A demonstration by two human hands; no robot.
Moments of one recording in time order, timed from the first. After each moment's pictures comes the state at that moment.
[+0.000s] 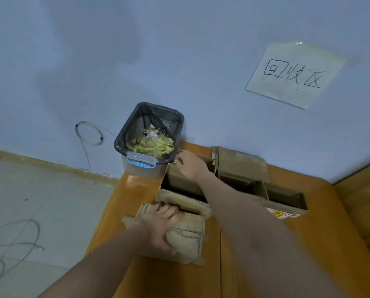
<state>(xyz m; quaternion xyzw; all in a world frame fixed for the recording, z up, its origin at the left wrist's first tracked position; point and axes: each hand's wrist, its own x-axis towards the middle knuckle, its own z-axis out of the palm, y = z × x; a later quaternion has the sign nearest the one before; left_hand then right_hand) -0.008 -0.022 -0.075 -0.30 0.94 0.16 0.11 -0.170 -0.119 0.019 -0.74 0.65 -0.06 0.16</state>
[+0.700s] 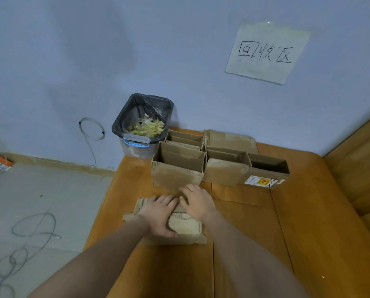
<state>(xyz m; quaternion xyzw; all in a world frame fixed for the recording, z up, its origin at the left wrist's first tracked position) -0.018 0.078 -0.058 -0.35 0.93 0.10 0.09 -0.197 0.094 -0.044 -0.75 0.65 -0.03 0.10</state>
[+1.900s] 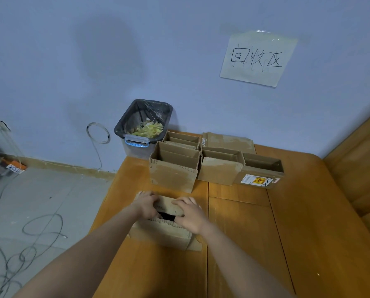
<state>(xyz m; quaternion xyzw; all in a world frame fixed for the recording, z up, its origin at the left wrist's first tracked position) -0.015 0.083 -0.046 -0.54 0.78 0.29 0.10 -0.199 0.151 -0.055 -0.71 0.63 -0.07 0.31</state>
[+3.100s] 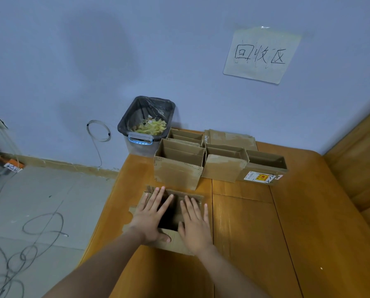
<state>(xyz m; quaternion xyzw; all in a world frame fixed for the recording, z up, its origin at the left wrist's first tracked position) 0.009 0.139 -0.066 -0.45 0.88 0.06 0.09 -0.162 0.202 -0.073 -0.72 0.69 -0.03 0.04</state>
